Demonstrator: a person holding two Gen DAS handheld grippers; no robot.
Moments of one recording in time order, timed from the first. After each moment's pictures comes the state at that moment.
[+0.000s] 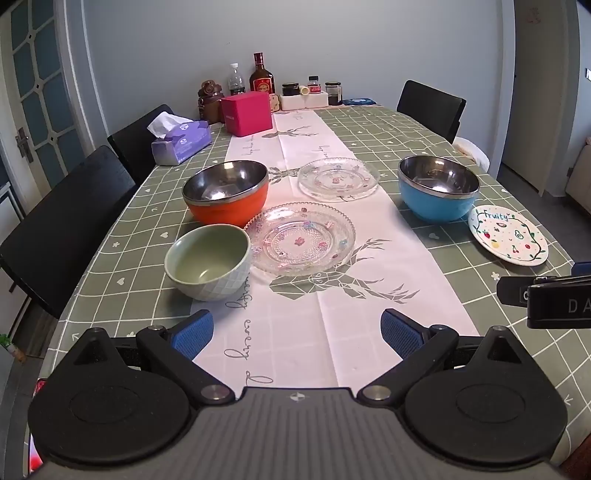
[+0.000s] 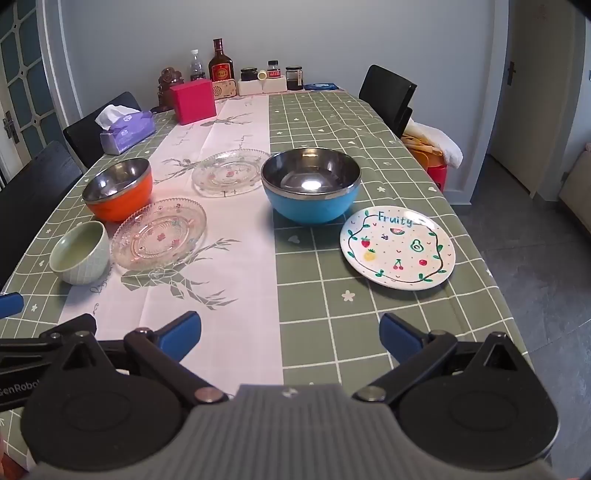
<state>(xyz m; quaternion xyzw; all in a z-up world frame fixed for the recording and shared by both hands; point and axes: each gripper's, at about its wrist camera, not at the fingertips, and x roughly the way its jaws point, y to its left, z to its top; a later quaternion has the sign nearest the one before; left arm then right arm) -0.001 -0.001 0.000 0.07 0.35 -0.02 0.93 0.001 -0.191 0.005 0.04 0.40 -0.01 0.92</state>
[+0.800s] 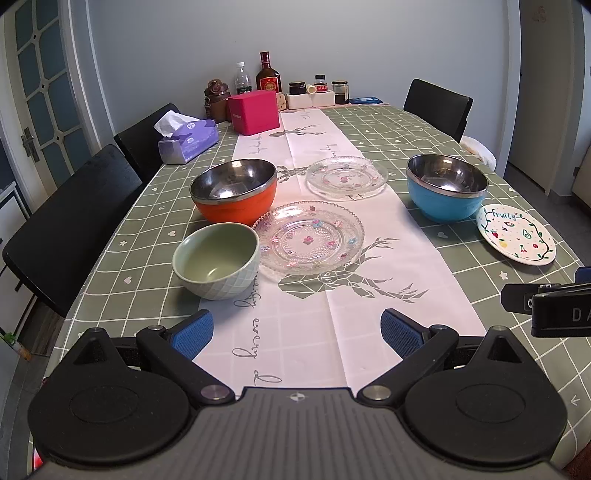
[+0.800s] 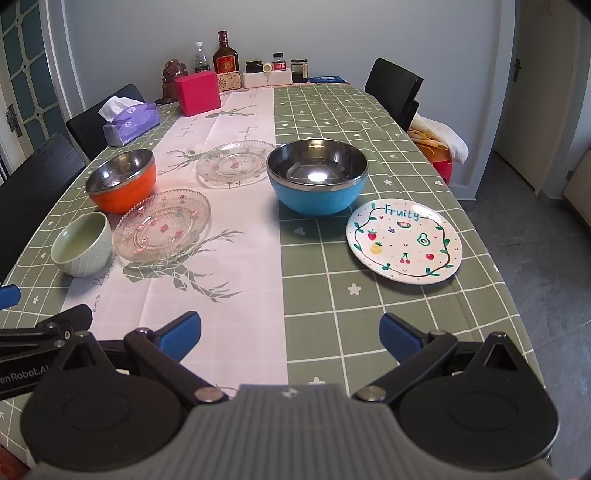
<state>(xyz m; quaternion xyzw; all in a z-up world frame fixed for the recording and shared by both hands) 0.001 0.009 -0.001 0.06 0.36 -0.02 0.93 0.004 -0.189 -0.001 0.04 0.41 0.00 0.91</state>
